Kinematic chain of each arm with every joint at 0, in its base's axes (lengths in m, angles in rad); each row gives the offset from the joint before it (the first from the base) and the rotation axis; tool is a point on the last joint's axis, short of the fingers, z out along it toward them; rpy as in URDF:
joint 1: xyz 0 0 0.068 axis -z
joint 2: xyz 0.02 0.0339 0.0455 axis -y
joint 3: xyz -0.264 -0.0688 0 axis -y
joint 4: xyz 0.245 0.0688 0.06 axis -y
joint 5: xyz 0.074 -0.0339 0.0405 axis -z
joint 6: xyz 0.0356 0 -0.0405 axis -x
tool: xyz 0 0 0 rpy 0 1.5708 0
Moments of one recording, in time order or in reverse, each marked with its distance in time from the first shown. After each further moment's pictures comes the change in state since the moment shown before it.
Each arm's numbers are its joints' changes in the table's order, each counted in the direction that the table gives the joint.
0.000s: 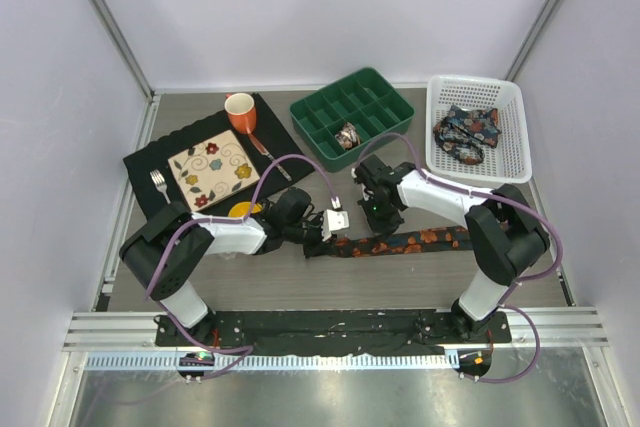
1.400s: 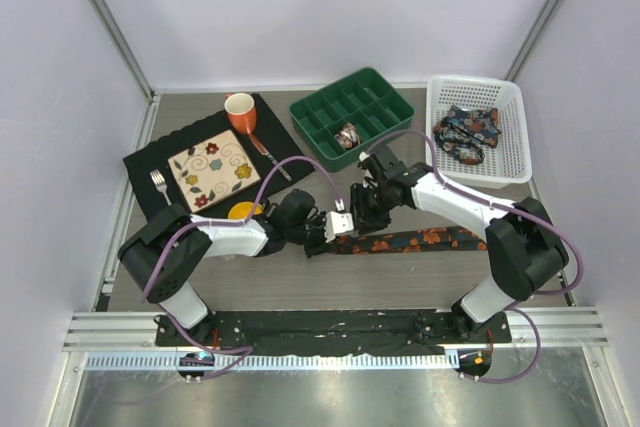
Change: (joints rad) left arm 0.039 0.015 0.009 -0.021 -0.117 -0.026; right arm 0.028 0.117 0.006 0.150 -0.264 -0.285
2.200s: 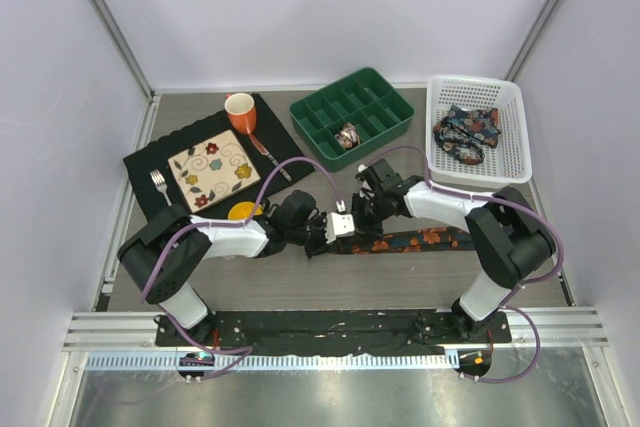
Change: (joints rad) left arm 0.009 0.005 0.000 -0.003 -0.028 -0.007; right arm -0.001 -0.088 -0.150 0.241 -0.138 -0.149
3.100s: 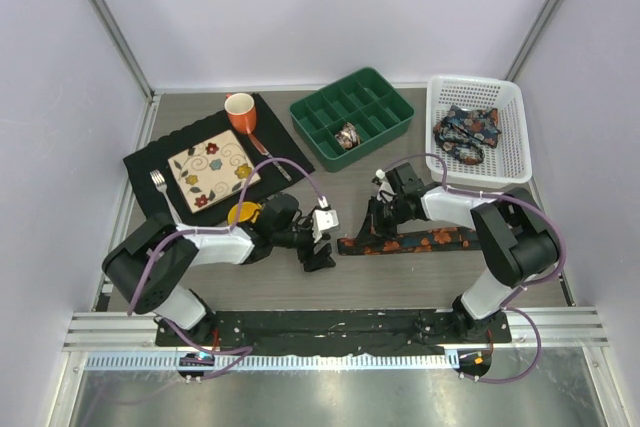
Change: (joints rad) left arm -0.061 0.102 -0.129 0.117 0.153 0.159; right arm 0.151 0.018 -0.142 0.096 -0.145 0.101
